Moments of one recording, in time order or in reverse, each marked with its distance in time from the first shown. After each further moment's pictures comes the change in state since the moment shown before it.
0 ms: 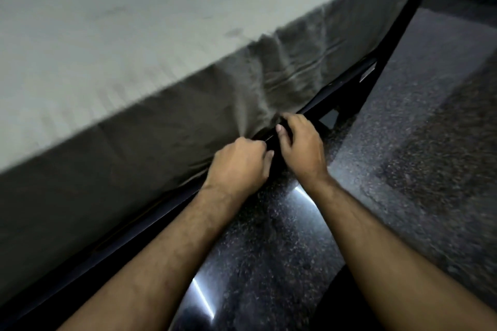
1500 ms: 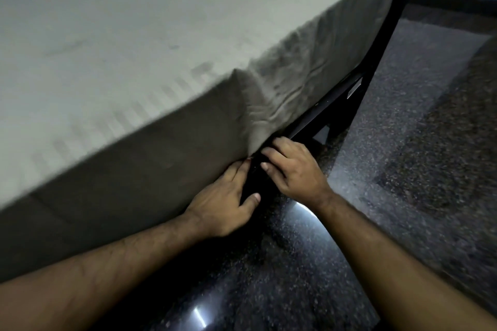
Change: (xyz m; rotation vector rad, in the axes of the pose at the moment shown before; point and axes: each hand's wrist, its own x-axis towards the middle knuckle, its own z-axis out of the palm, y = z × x) left_hand 0.046 -0.034 0.051 -0.289 -0.183 0.190; right_hand 0.020 0.055 0.004 -0.166 -0.080 -0.480
